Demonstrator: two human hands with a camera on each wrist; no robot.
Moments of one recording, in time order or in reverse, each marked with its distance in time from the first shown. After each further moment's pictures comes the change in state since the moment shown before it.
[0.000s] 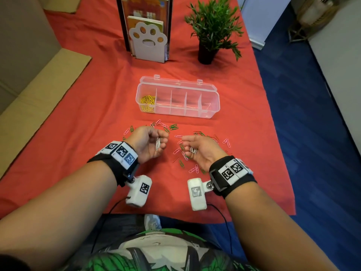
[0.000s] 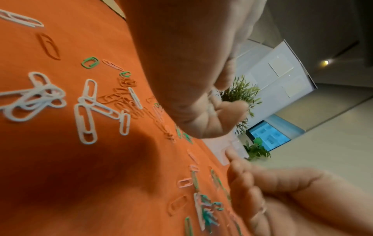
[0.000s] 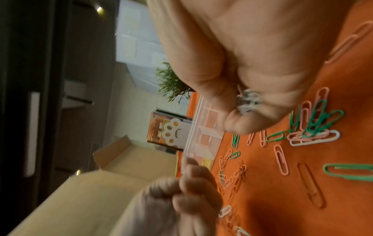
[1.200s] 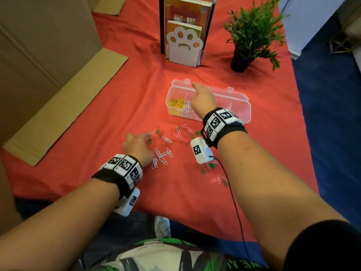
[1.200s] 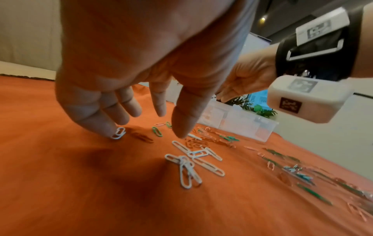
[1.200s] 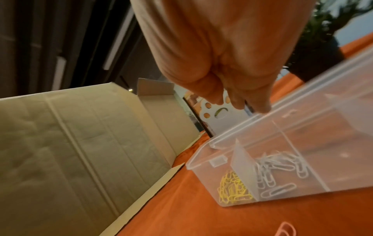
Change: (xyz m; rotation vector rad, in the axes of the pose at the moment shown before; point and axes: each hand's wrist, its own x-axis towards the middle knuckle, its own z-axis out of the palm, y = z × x) left_hand -0.017 -0.020 -0.072 1.143 0.797 0.191; right_hand 0.068 -0.100 0.105 -1.063 0.128 -0.595
